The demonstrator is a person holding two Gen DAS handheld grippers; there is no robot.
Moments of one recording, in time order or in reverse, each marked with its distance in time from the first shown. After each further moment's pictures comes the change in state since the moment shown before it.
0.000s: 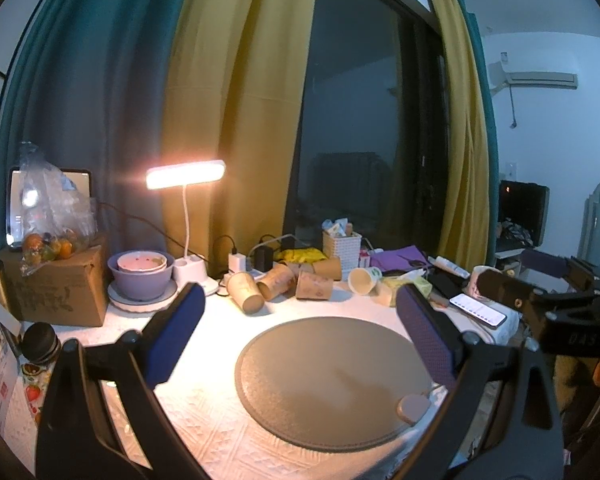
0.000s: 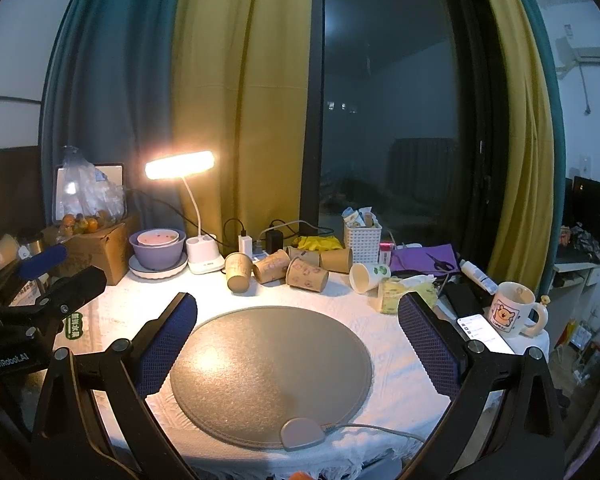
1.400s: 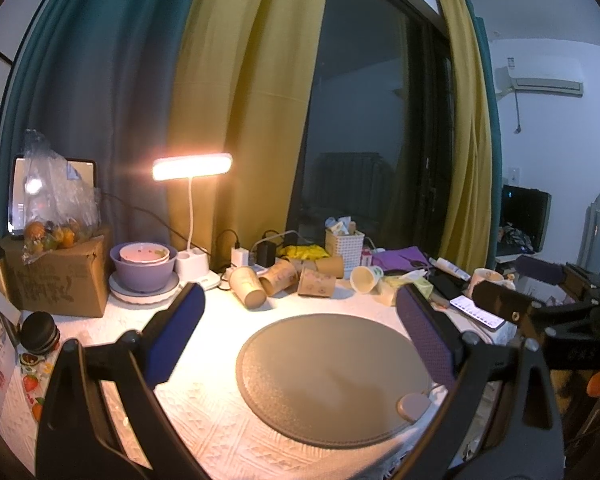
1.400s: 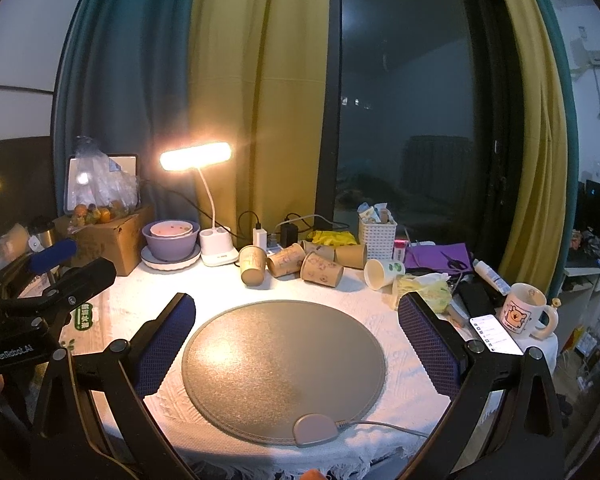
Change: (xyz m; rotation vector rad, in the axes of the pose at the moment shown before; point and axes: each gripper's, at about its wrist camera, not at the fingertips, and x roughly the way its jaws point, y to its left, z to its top) left arm -0.005 0.008 -0.003 -0.031 0.010 0.001; right arm 0.003 0.018 -0.008 -0.037 0.013 0.043
